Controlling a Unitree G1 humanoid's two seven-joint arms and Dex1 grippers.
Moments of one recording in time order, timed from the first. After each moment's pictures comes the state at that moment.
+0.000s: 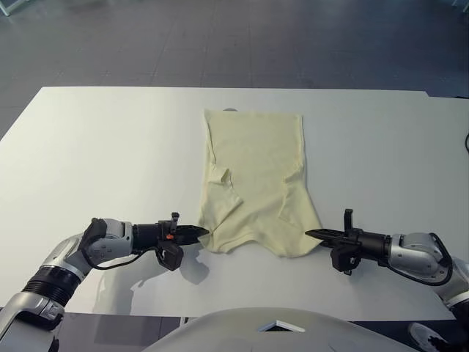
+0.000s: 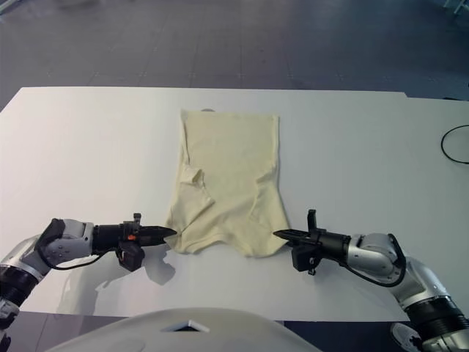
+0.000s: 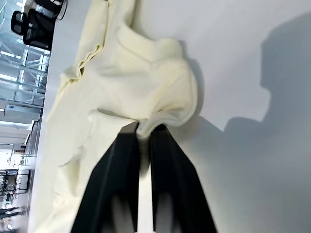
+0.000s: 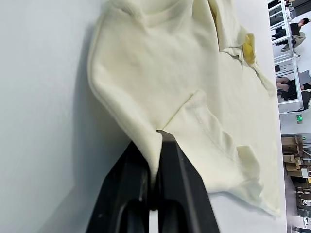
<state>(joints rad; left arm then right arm) -0.05 0.89 -0.39 0.27 0.27 -1.04 -0.66 0.19 -0.95 0.19 -0.01 -0.24 -0.74 0.69</state>
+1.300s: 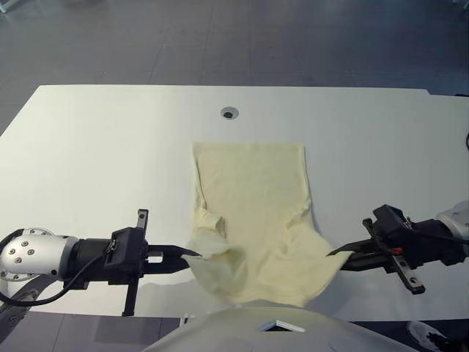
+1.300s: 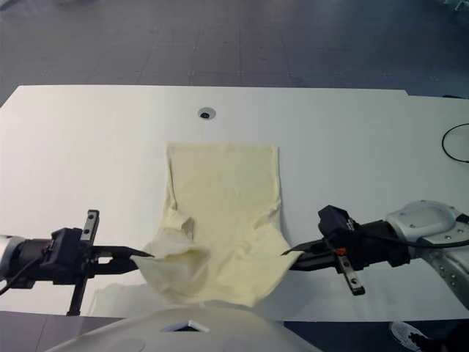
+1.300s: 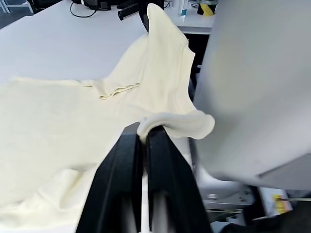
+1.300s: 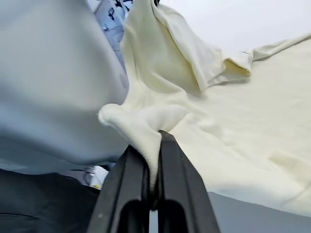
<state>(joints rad) 0.63 1.21 0.31 -0.72 -0.95 0.13 -1.14 0.26 -1.25 -0.20 -0.57 1.01 0.62 1.37</state>
